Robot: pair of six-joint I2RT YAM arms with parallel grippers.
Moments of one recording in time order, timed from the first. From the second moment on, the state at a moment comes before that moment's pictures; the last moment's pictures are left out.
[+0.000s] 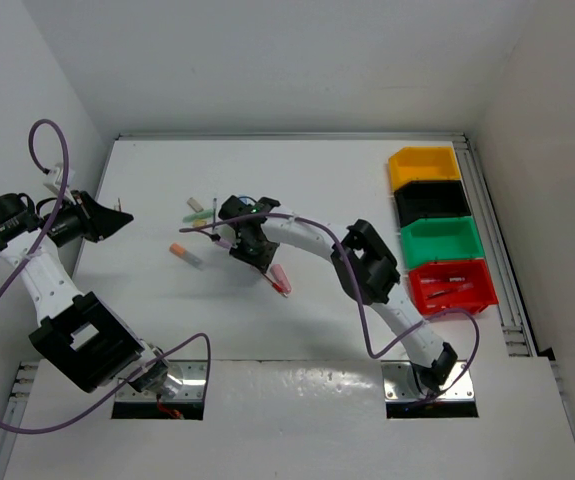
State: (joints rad) left arm 0.78 1.30 1.19 -0.96 1.27 0.55; right arm 0.91 2.39 1.98 -0.93 0.01 -0.27
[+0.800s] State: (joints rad) left arm 0.78 1.30 1.19 -0.93 1.26 0.51; right arm 0.93 2.39 2.05 -1.00 -0.05 -0.13
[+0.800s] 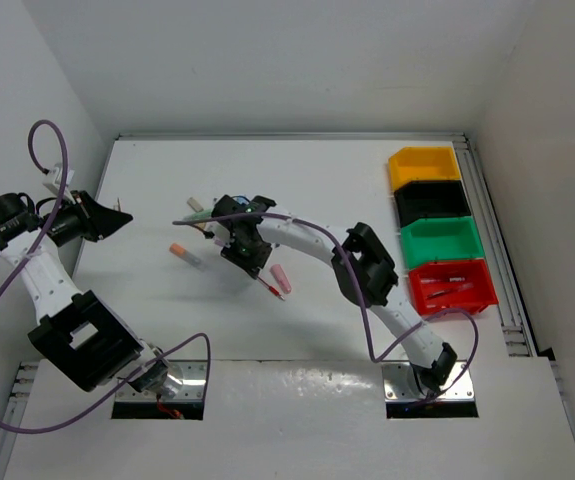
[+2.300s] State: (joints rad) left arm 0.78 1.32 1.17 -1.01 1.25 0.60; right arm 0.95 2.45 2.03 -1.05 -0.06 -0.19
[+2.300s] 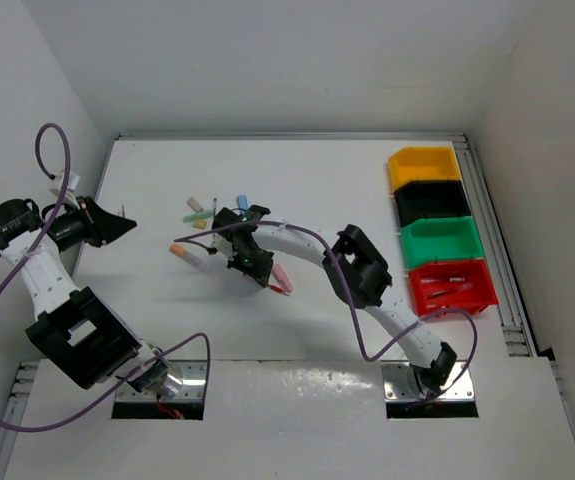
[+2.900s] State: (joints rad) left arm 0.58 1.04 1.24 -1.05 1.31 0.76; right arm 0.85 1.83 1.87 -0.79 -0.24 0.03
